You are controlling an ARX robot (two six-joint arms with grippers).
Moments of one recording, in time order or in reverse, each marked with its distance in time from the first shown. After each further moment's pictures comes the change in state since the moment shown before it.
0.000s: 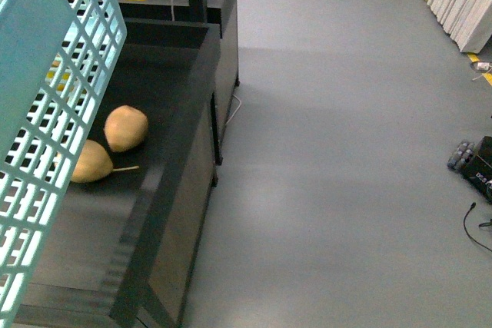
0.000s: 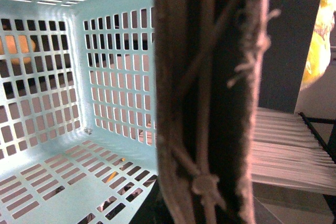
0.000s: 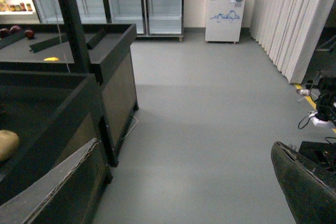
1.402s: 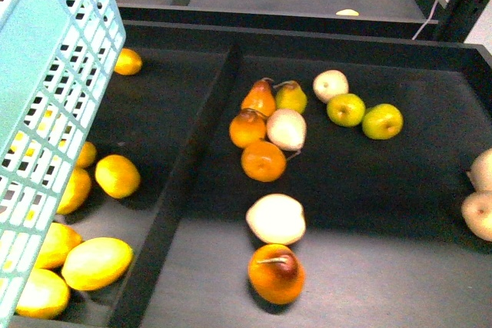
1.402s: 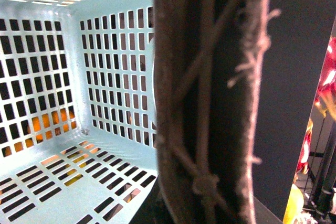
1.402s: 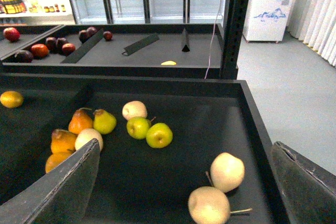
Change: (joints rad) left arm 0.000 0.000 0.000 -0.001 -0.002 0.003; right arm 0.000 0.000 0.000 -0.001 0.001 0.001
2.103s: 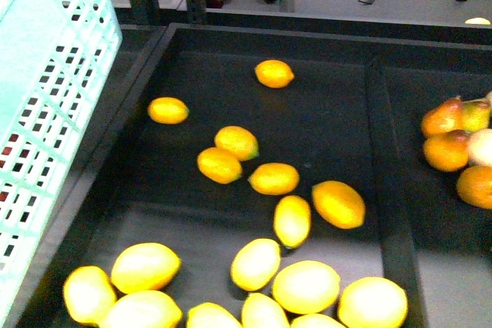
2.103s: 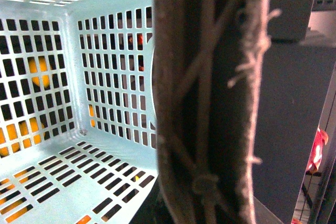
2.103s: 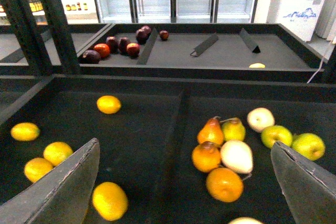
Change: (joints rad) left arm 0.000 0.000 0.000 0.000 0.000 0.000; right arm 0.000 0.001 0.000 0.000 0.000 0.000
